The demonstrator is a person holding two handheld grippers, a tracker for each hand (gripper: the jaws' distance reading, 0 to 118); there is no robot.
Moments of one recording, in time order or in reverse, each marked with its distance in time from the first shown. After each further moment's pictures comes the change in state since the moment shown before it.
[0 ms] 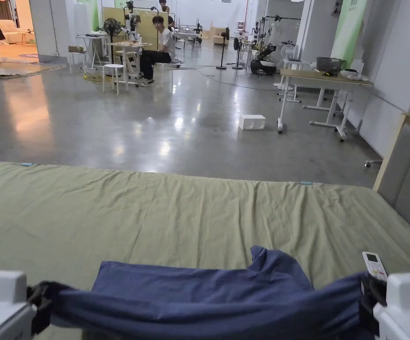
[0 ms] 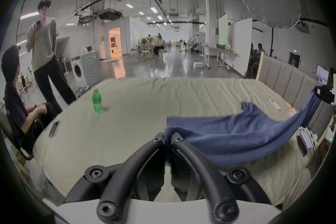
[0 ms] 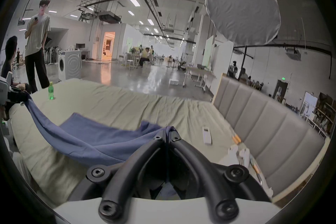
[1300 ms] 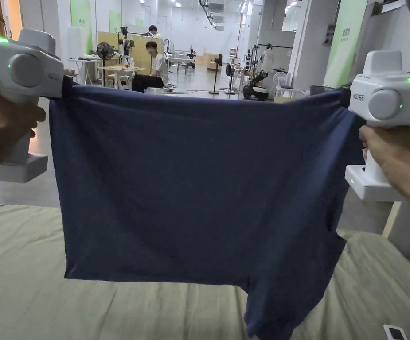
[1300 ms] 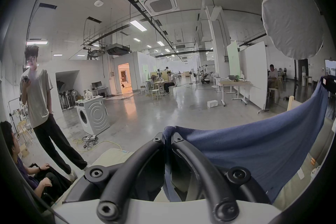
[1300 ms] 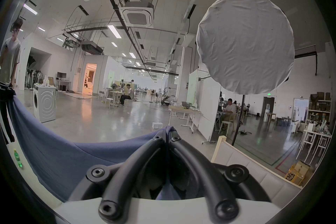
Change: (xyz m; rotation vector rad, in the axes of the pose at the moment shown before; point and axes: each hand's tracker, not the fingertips) left arm 0.007 0.477 -0.212 0.319 0.133 -0.079; right arm 0.091 0.397 -0.318 0.347 -0.182 -0.048
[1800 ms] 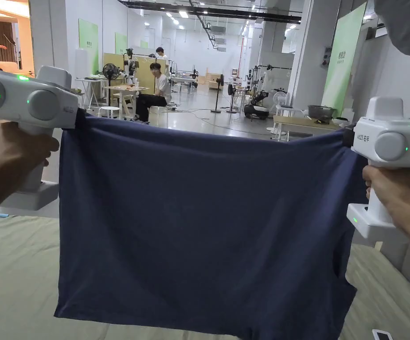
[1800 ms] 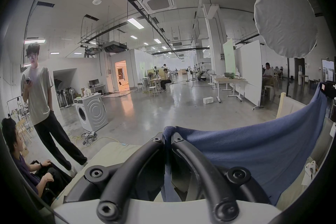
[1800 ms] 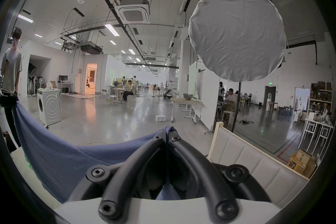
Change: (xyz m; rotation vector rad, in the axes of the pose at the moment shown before) left arm 0.000 -0.010 0.064 -0.014 -0.029 0.005; right arm 0.025 -0.015 0.065 -0.073 0.019 -0.073
